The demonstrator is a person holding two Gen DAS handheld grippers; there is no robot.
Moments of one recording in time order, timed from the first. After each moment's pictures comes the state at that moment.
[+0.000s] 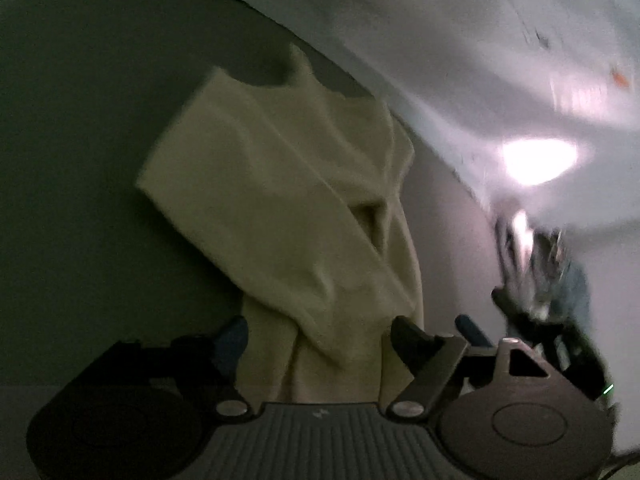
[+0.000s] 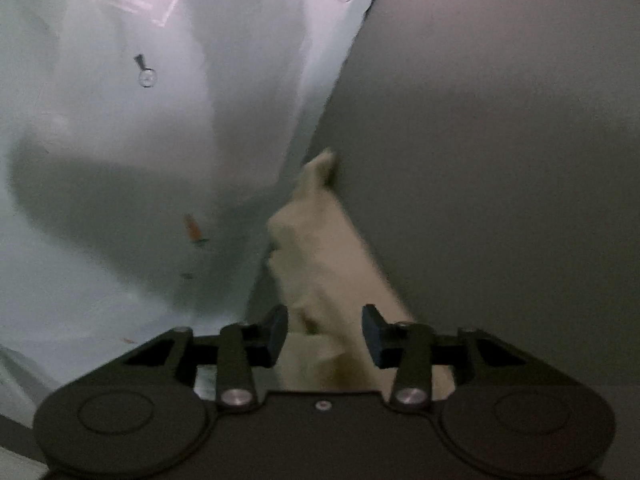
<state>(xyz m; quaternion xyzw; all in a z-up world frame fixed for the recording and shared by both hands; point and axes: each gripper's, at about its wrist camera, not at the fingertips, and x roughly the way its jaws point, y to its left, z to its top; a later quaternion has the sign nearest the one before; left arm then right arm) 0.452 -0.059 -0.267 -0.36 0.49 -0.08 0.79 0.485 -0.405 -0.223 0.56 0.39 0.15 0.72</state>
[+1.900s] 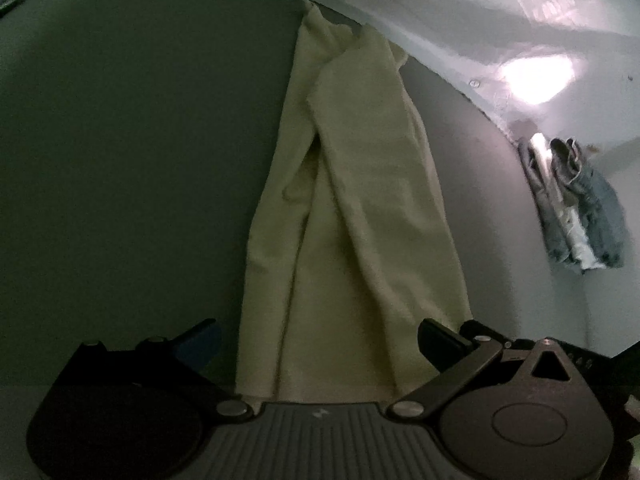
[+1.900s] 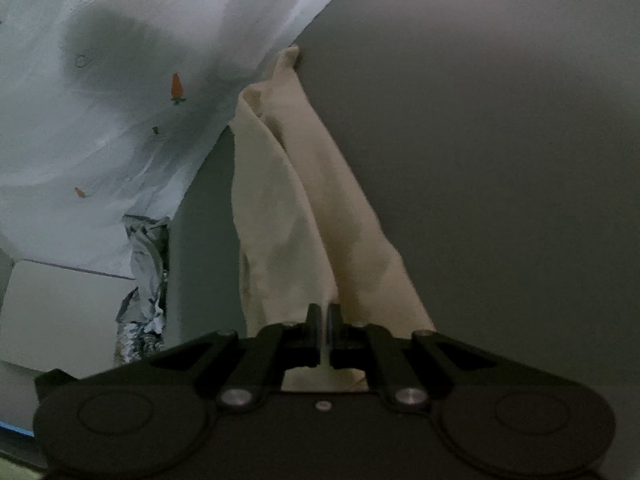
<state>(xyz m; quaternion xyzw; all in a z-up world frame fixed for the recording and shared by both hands) 0.294 -0.123 -0.248 -0.25 0.52 -0.05 0.81 0.334 -0.387 -0.208 0.38 0.49 0.15 0.77</state>
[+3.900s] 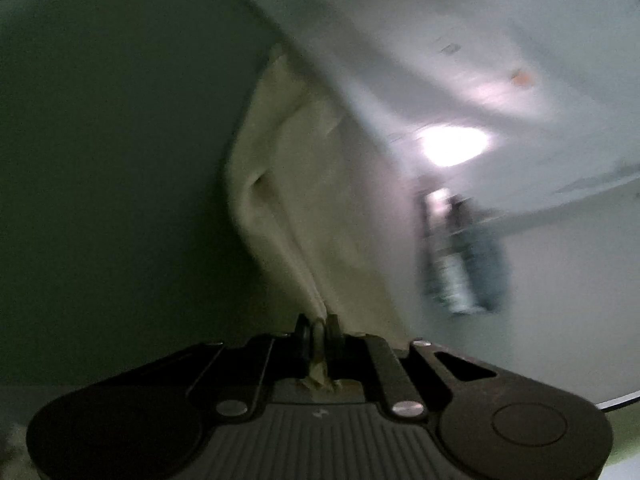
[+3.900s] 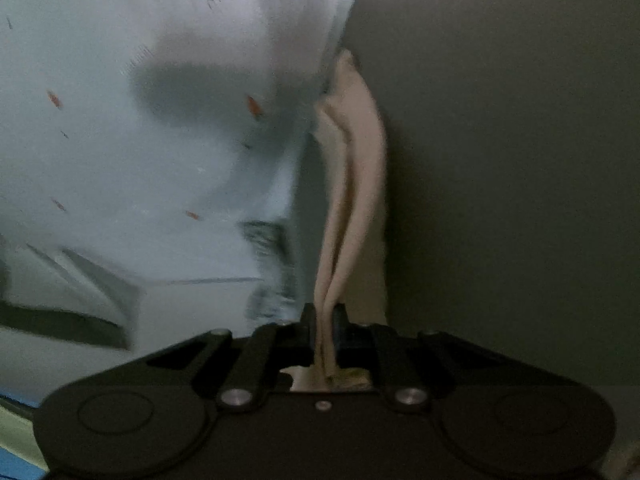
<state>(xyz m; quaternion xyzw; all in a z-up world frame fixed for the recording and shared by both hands) 0.213 -0.082 -0.171 -0.45 0.41 -0.14 0.78 0.288 -0.449 -0.197 0.57 0.42 0.28 0.64</state>
